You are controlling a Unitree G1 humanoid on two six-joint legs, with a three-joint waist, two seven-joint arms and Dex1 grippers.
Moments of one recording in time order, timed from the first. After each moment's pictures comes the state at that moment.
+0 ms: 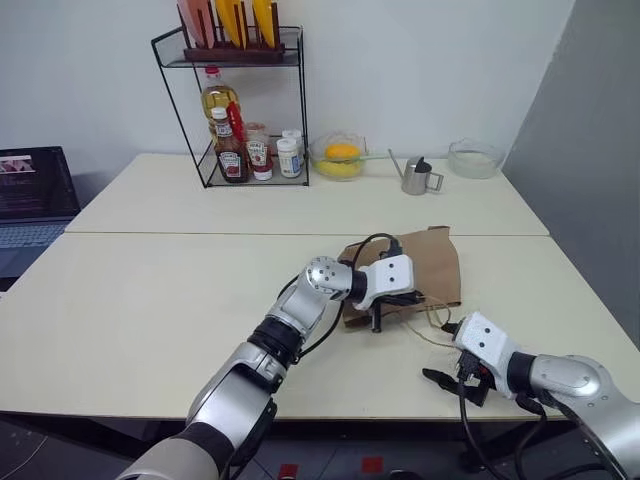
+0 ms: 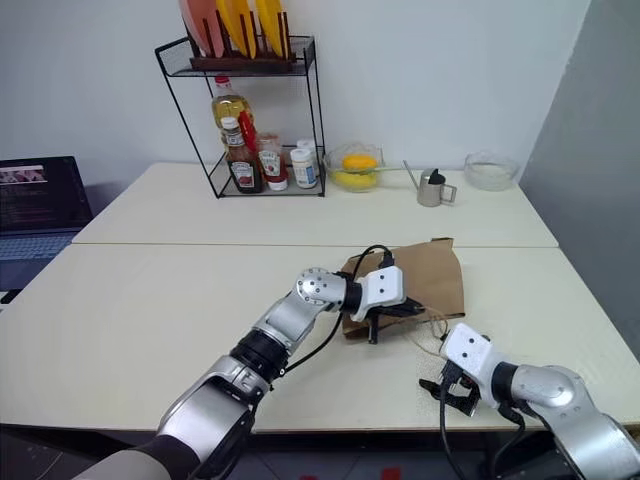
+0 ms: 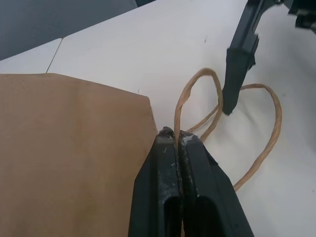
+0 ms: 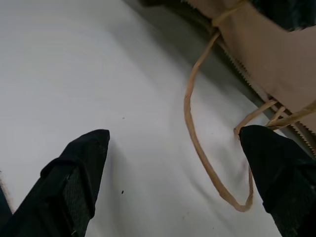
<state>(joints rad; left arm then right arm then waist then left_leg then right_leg) -0.92 0.11 -0.38 0.58 0.09 -0.04 -1.05 -0.02 -0.80 0.12 -0.53 0.12 0.57 0.68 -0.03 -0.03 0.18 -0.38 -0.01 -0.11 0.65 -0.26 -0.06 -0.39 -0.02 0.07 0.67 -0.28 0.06</state>
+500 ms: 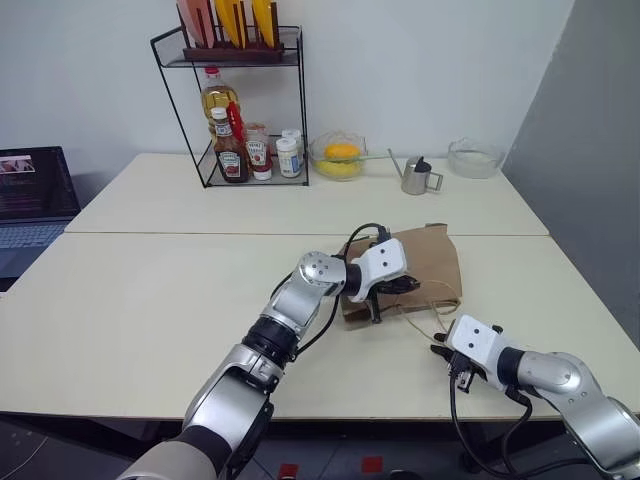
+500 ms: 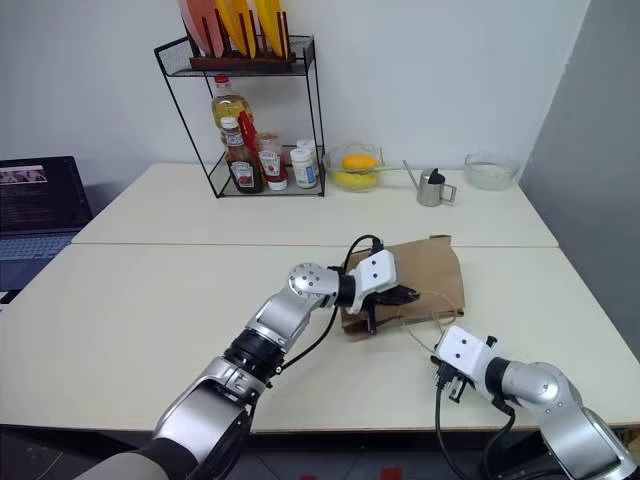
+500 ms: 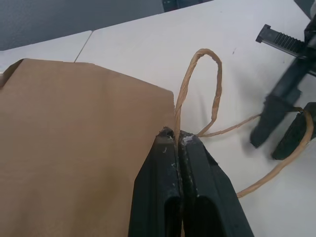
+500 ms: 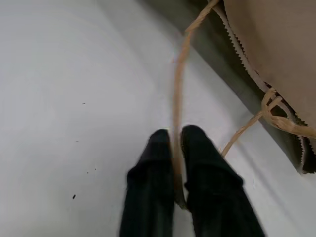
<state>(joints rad) -0.91 0.14 -0.33 0.50 0.05 0.10 -0.99 -0.05 -0.78 0.16 -0.42 0.01 0.45 0.68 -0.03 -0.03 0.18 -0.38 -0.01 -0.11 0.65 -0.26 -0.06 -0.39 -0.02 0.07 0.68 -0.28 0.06</state>
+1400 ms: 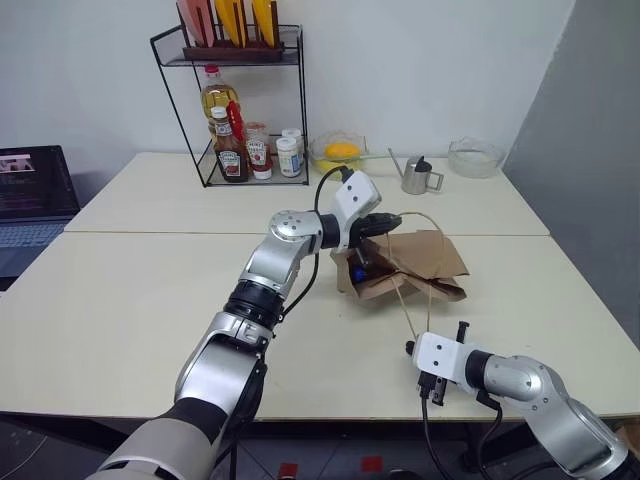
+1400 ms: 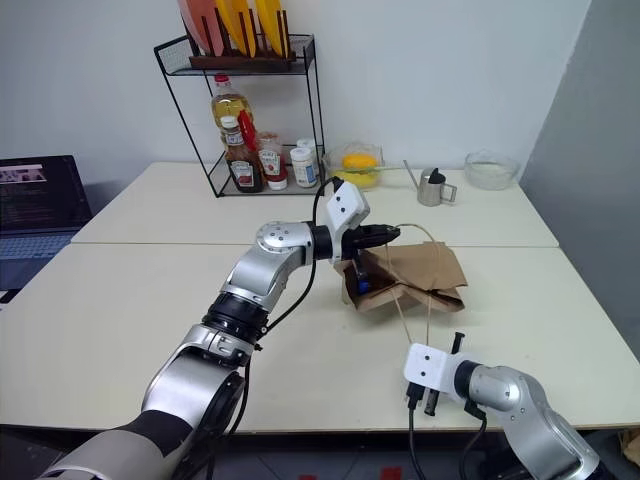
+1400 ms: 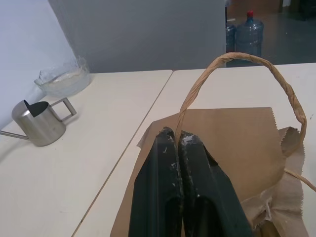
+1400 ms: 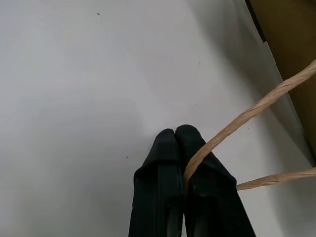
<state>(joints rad) -1.07 0.20 -0.17 0.57 -0.09 0.17 -0.91 -0.11 -0.72 0.34 -0.42 -0.22 0.38 0.69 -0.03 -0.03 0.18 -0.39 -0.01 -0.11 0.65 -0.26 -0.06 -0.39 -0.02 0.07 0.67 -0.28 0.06</state>
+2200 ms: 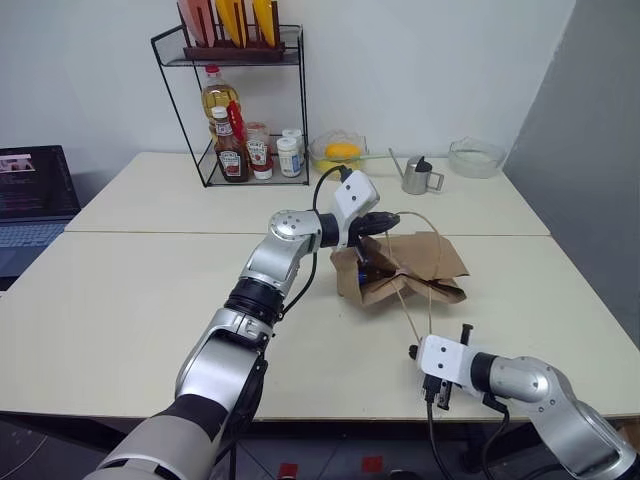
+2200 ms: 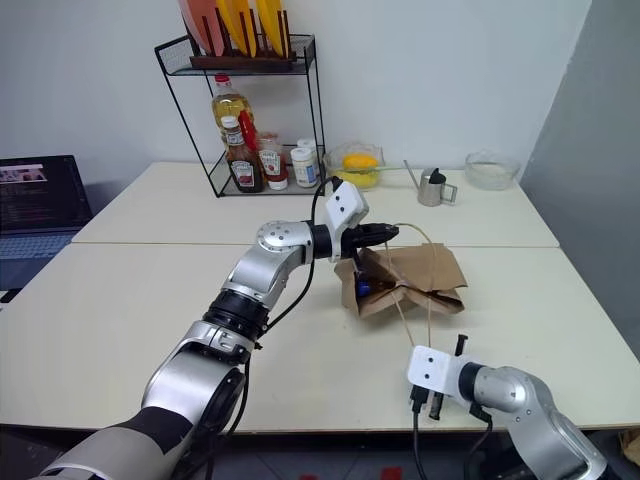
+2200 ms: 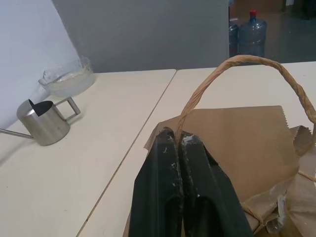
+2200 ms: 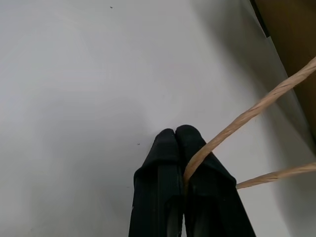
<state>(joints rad) -1.09 0.20 -0.17 0.64 -0.09 0.11 -0.90 -0.07 -0.74 0.31 -0.46 -0.21 0.40 0.73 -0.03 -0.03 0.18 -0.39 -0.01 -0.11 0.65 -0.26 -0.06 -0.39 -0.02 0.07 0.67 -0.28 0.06</state>
